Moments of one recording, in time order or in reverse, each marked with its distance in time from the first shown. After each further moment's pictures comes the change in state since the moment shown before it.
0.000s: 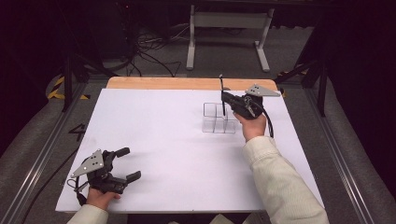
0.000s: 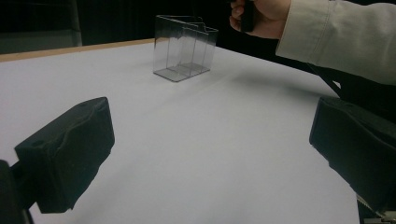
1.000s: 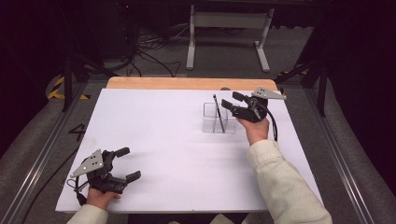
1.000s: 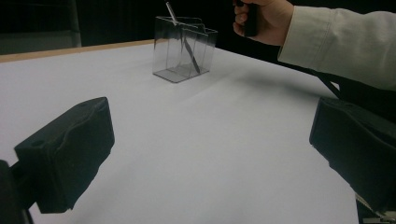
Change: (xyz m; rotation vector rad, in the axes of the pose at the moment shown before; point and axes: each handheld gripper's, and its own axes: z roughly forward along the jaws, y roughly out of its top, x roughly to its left) left arm 0.001 0.000 -0.001 -0.002 -0.004 -0.001; right arm -0.008 -0.007 -0.013 -0.023 0.022 0.057
